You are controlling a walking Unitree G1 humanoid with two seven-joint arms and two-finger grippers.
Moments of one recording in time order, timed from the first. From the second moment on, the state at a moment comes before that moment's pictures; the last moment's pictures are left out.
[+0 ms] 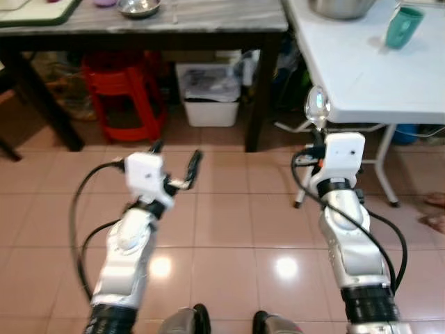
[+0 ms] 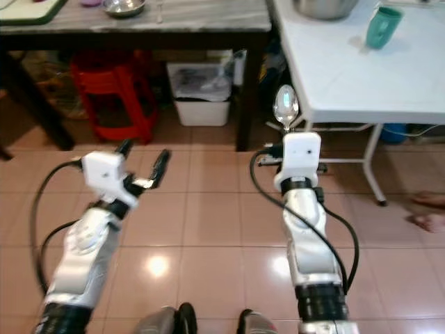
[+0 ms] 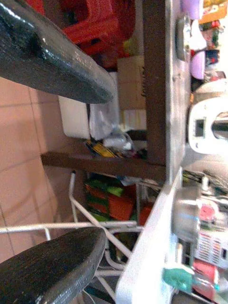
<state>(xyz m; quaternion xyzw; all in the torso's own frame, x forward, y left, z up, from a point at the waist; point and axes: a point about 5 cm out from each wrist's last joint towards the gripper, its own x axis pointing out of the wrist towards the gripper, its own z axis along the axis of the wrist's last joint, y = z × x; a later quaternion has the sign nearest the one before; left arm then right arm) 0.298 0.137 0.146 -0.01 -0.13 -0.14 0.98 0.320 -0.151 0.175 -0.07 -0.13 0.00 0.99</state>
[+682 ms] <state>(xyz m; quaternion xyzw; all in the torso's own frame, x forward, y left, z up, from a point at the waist) 0.268 0.173 0.136 0.00 -0.11 -0.08 0.99 0.292 -0.157 0.160 -0.08 -0.12 0.03 0.99</state>
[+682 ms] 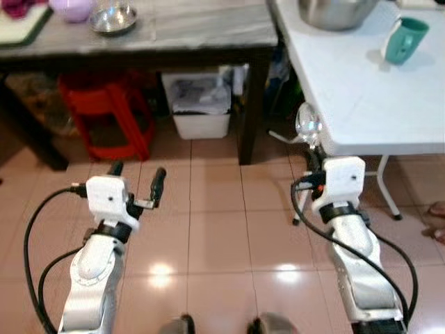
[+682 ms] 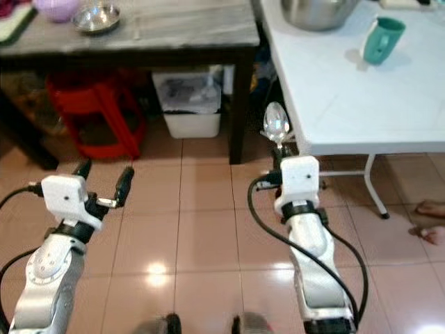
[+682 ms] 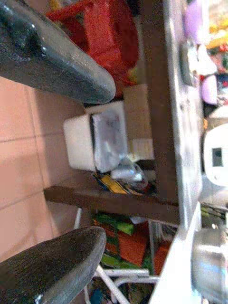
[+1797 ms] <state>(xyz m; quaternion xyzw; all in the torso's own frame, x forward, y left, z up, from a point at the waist) 0.268 0.155 0.128 -0.01 -0.08 -0.10 0.99 0.292 -0.157 0.160 -0.07 -0.11 0.01 0.99</state>
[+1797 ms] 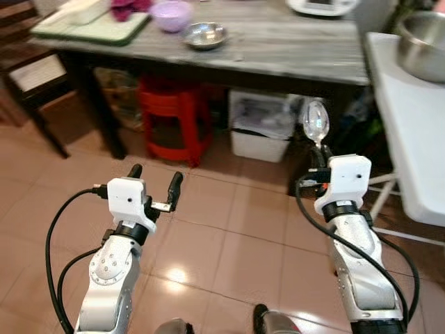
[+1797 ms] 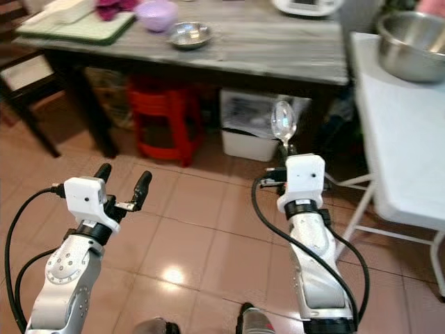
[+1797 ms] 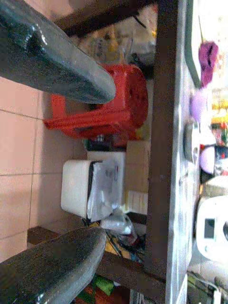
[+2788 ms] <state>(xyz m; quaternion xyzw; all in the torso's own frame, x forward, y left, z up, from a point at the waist) 0.268 0.146 0.131 -0.02 -0.09 -0.13 0.99 0.293 -0.157 0.161 -0.07 -0.11 0.01 0.99</state>
